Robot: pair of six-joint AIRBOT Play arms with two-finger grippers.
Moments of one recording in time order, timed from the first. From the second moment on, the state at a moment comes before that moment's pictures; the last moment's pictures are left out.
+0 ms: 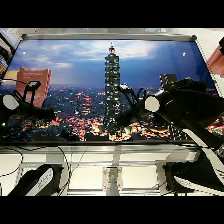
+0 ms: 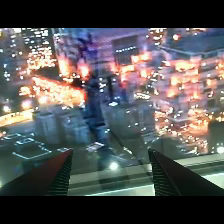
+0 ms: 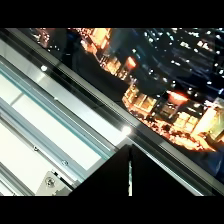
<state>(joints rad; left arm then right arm) 0.15 -0.93 0.86 1.42 -1.24 -1.24 0.64 -1.19 1.10 -1.23 1.18 1.62</state>
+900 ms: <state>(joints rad) 0.15 -1.32 0.86 2.17 -0.87 -1.32 0.64 -1.19 1.10 -1.23 1.13 1.61</state>
